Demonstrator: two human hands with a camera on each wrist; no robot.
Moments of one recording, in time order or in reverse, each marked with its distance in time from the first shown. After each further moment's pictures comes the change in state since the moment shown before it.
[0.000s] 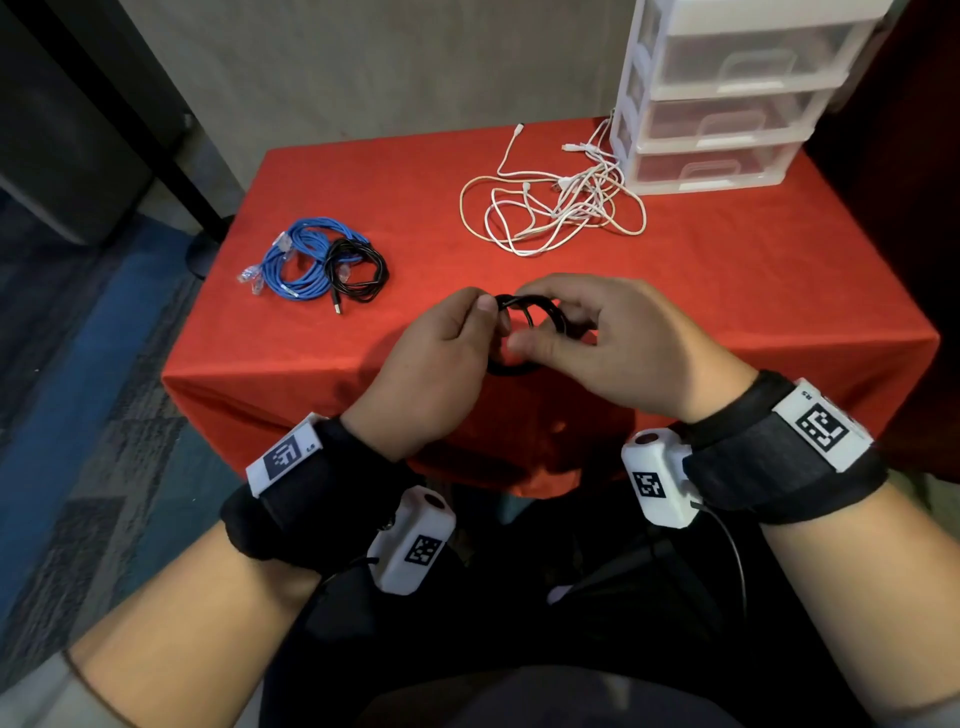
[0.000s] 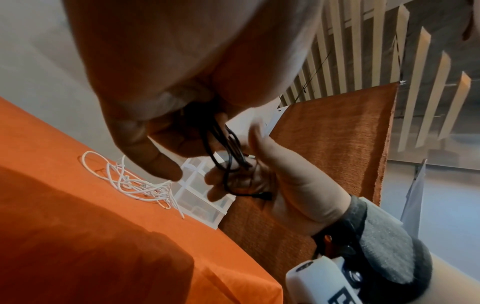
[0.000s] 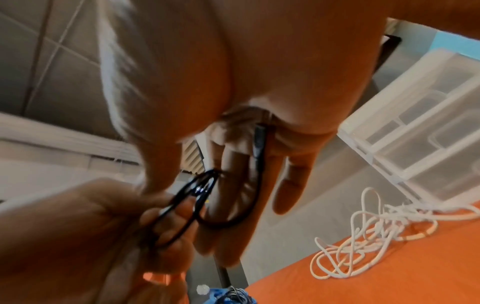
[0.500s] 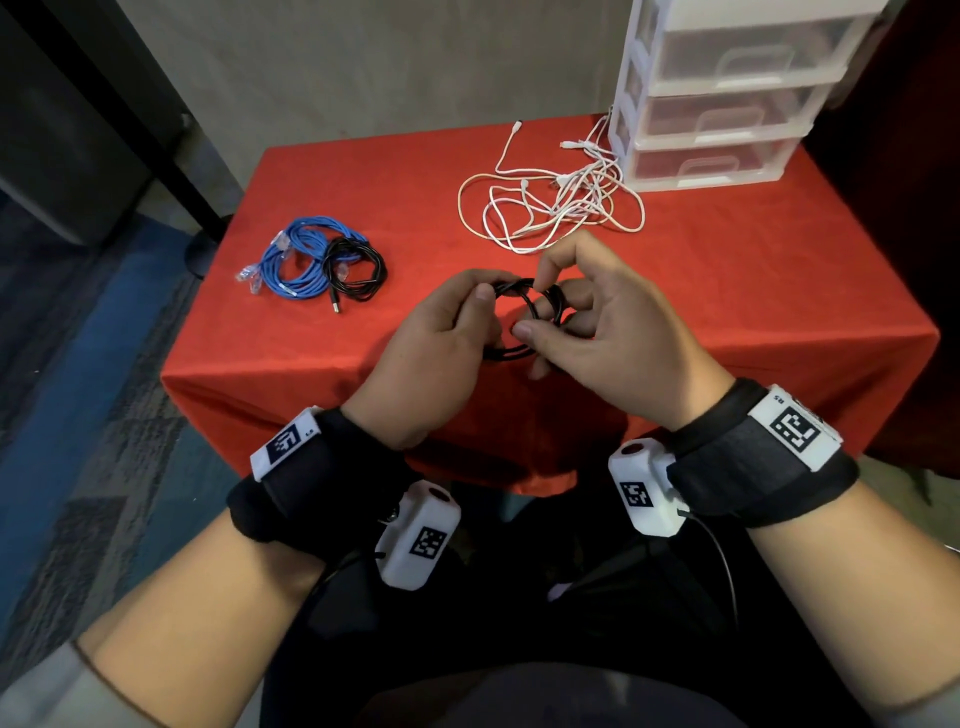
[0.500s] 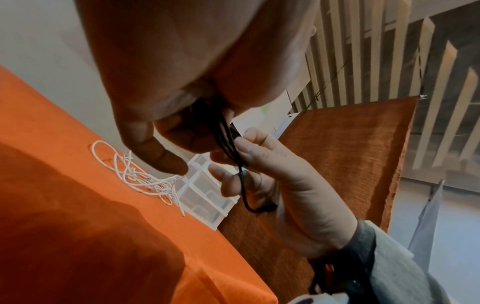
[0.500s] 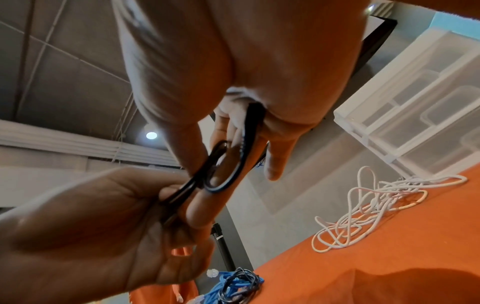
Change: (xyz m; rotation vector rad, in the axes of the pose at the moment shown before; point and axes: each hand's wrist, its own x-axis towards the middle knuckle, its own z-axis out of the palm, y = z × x) left_hand 0.006 -0.002 0.004 -0.102 0.053 0.032; right_hand -0.005 0.000 0.012 0.373 0.114 0.029
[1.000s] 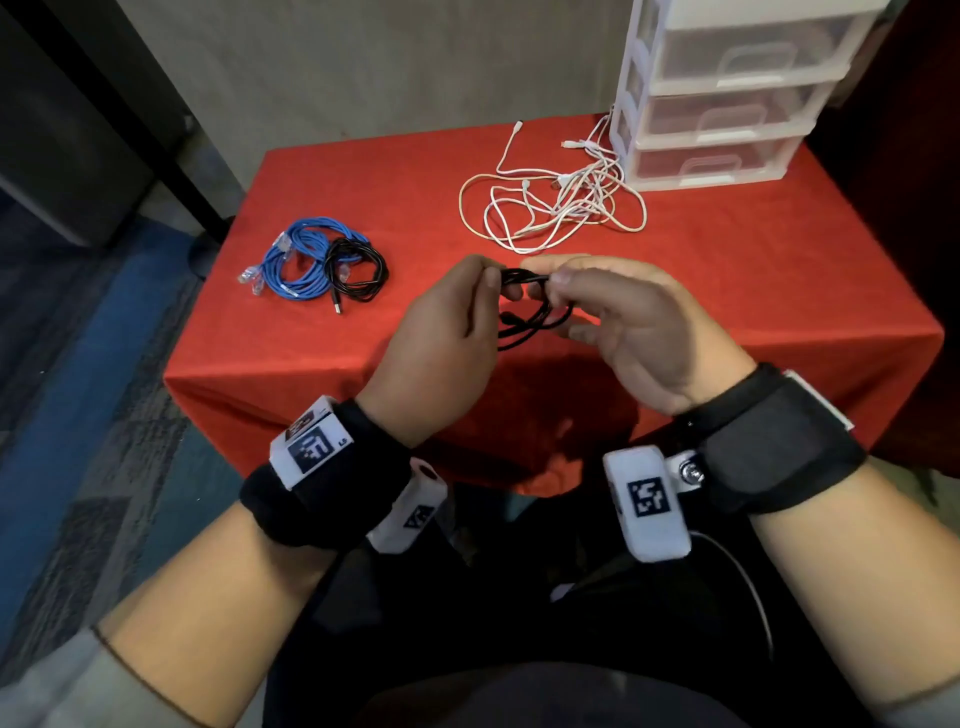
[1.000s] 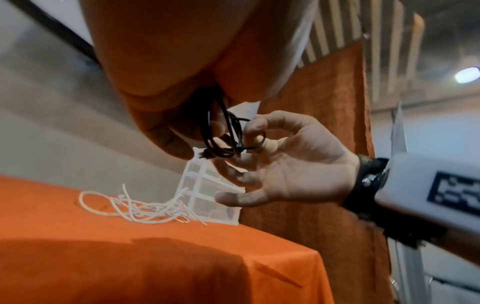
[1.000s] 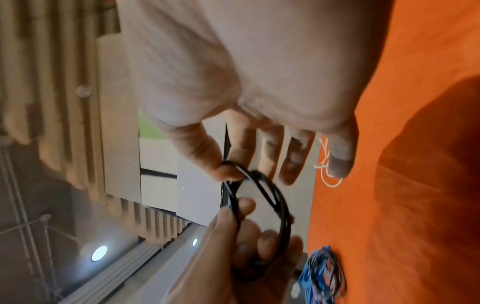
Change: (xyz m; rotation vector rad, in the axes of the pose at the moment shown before) left_hand 0.003 0.012 -0.001 0.321 0.066 0.196; right_hand 0.013 0.007 -0.007 0.430 0.055 0.233
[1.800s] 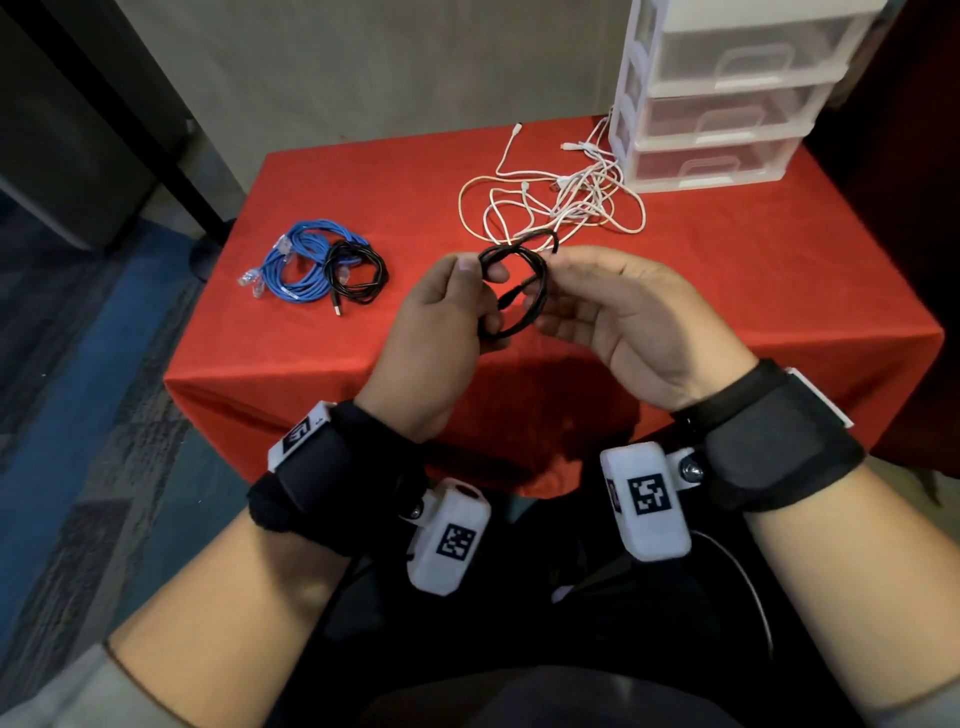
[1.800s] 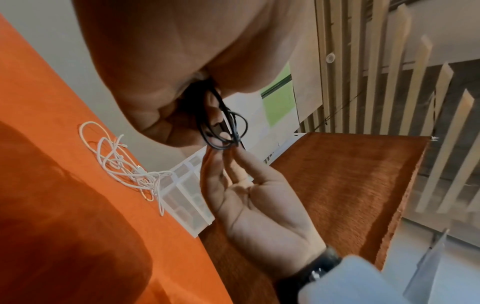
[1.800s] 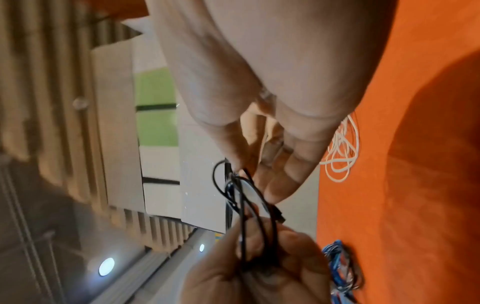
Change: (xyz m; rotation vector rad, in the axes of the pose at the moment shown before) left_hand 0.003 0.016 0.008 -0.591 0.064 -0.389; right_hand 0.000 -0.006 0.003 0.230 0.030 0.051
